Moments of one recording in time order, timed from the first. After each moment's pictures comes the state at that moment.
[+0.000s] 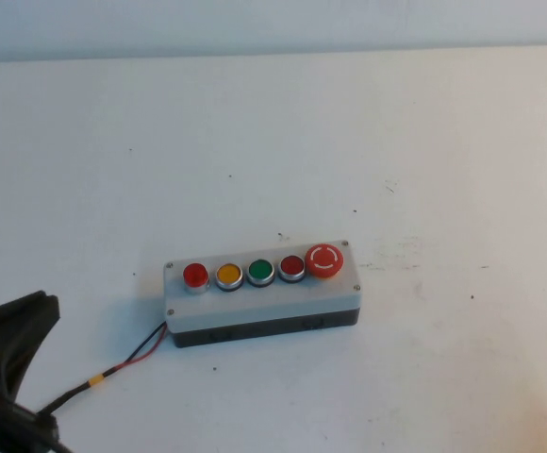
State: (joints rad) right arm 0.07 -0.01 0.03 0.07 0.34 0.04; left arm -0.42 0.50 -0.42 -0.23 0.31 0.30
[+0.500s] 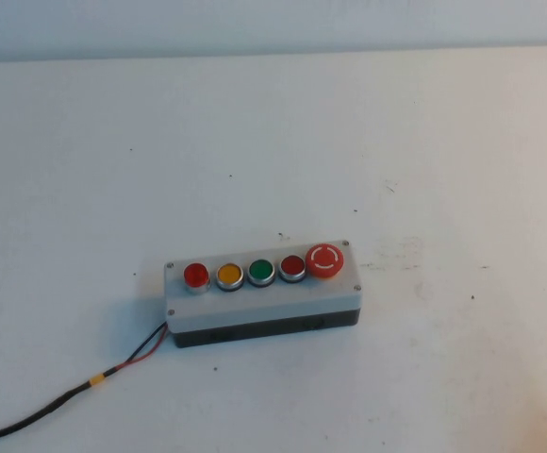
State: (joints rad) right arm 0.07 -0.01 0.03 0.07 0.34 0.04; left arm -0.41 0.21 -0.02 -0.13 -0.27 0.35
